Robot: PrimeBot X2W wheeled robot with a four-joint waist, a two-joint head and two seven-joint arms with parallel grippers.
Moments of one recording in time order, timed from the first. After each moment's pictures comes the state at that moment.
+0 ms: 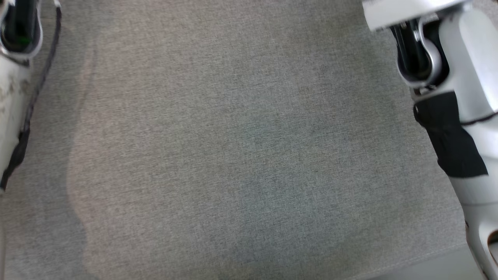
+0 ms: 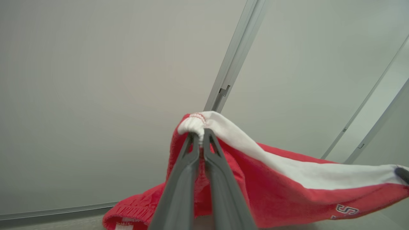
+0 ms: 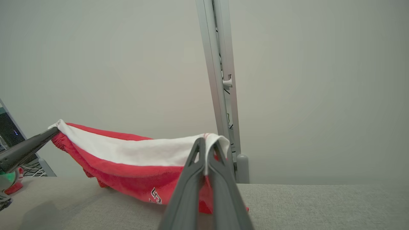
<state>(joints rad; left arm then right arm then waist) -1.25 0.39 -0.49 0.62 -0.87 -0.13 -0.26 -1.15 -0.12 0.41 0.49 0.59 0.13 -0.26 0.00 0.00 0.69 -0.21</state>
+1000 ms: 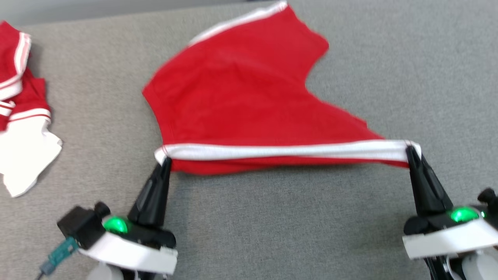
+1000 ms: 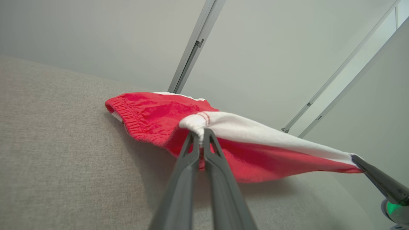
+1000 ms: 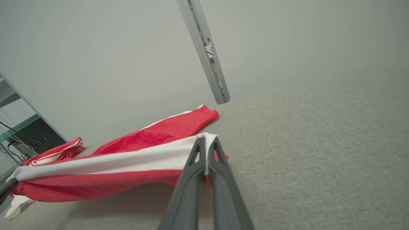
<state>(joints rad) -0.12 0.22 -0.30 0.03 -0.67 -0.13 -0.26 -0.12 -0.25 0.21 0.01 0.63 0.13 -0.26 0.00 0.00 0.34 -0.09</state>
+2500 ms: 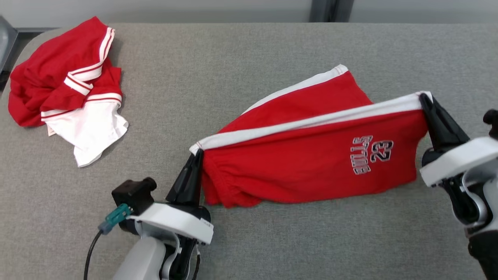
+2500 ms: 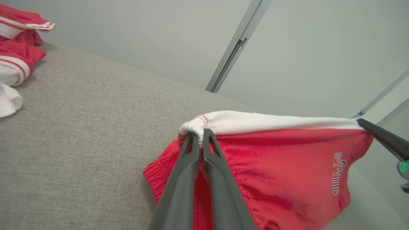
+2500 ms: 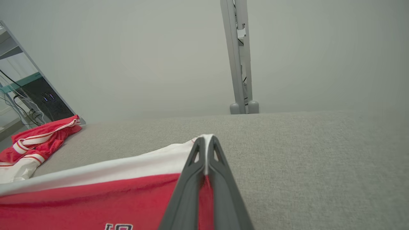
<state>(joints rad) -0.24 0.05 -0.35 0.32 -0.60 -0.07 -0.26 -0.42 -0.36 0.23 0.29 0.63 0.13 -0.08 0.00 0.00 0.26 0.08</state>
